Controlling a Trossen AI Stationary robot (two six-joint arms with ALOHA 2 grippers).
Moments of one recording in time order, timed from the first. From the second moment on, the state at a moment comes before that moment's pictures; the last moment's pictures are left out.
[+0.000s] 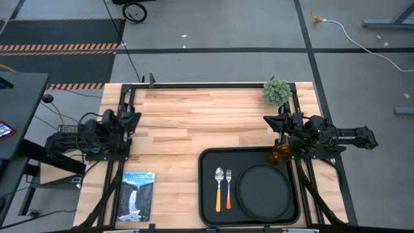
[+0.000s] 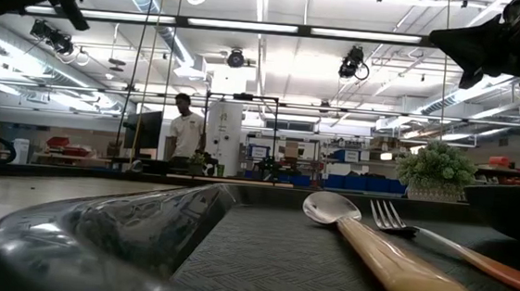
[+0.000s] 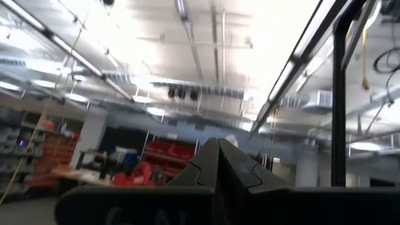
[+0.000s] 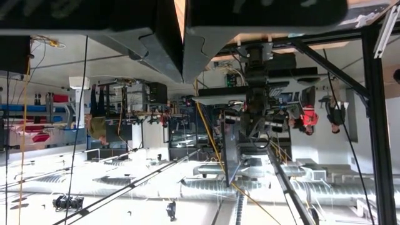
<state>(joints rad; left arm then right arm) 0.04 0.00 0.01 0.67 -0.21 -0.12 -0.06 0.05 0.01 0.37 0.19 -0.04</state>
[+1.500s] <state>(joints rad) 0.12 0.00 0.01 0.03 -0.10 -0.07 -0.06 0.05 0.01 0.37 0.19 -0.04</state>
